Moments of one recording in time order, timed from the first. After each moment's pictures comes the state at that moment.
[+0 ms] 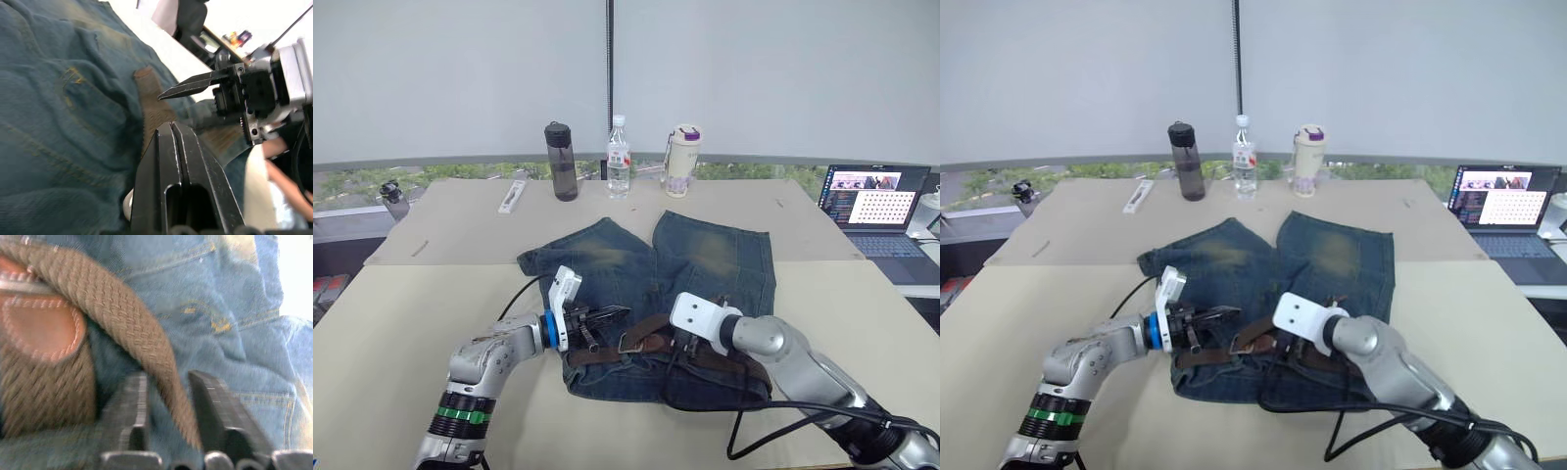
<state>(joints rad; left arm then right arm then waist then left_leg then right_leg) -0.42 0.40 0.00 -0.06 -0.63 0.80 -0.84 -0.46 -0.70 0.48 -0.39 -0.08 0.64 0.57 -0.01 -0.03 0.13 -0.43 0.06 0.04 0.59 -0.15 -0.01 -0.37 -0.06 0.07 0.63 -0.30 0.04</state>
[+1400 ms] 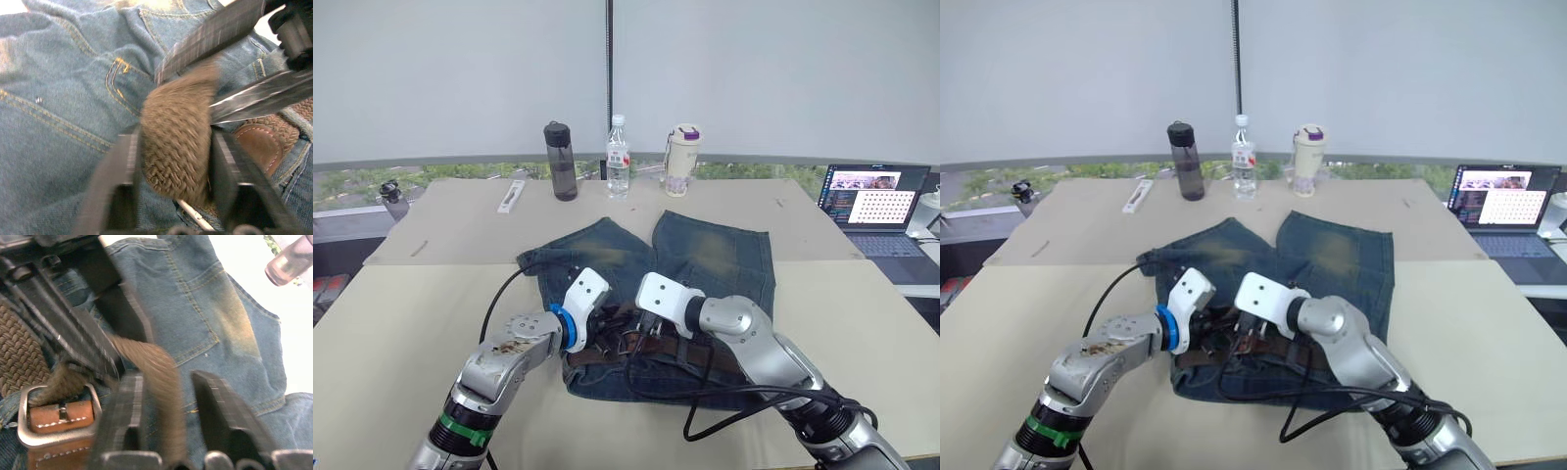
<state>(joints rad) -0.39 0.43 -0.18 -0.33 -0.39 0.84 -0.54 -0.53 -0.49 0.44 -0.43 -0.14 0.71 0.70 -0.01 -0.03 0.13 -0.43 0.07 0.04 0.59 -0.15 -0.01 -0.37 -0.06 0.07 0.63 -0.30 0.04</state>
